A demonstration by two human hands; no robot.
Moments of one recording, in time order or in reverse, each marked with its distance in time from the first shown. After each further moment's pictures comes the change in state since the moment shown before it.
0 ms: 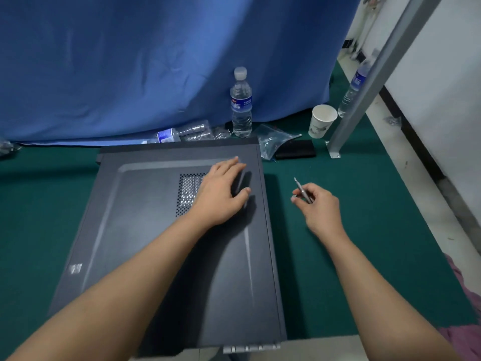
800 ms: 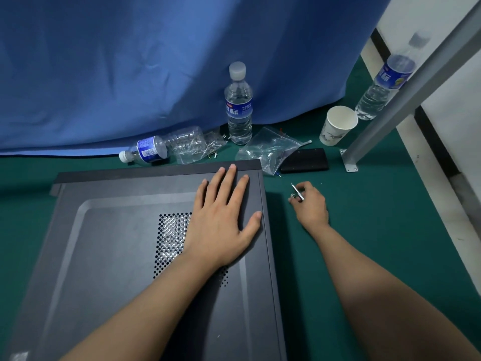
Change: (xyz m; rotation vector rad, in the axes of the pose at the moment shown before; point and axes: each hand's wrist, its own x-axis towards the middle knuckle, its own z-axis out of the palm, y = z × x) left_hand 0.041 -0.010 0.024 0.319 0.016 -0.027; right_hand 0.130 0.054 0.064 -0.331 -0.079 0.206
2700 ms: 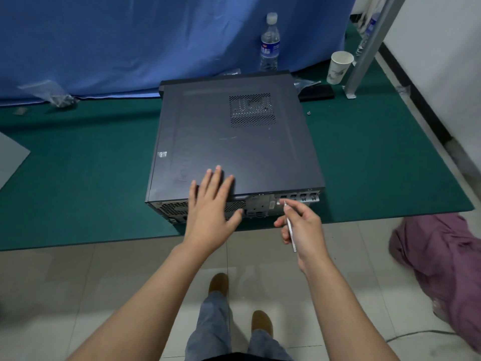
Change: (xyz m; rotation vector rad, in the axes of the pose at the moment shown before) left_hand -0.330 -0.046 -0.019 -0.027 0.038 -0.075; right_hand -0.430 0.019 0.039 1.034 -0.156 0.124
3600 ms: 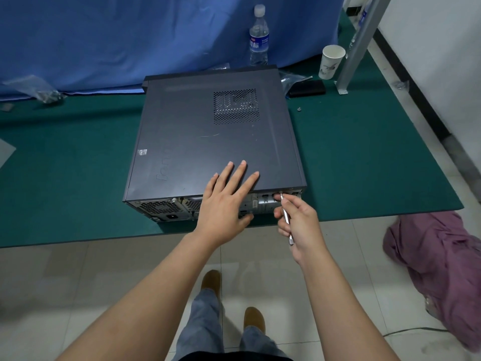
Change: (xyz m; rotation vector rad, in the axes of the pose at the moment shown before) left_hand 0.024 0.048 0.022 0.150 -0.103 0.191; right_hand 0.023 -0.009 -0.031 0.134 -0.053 0.079
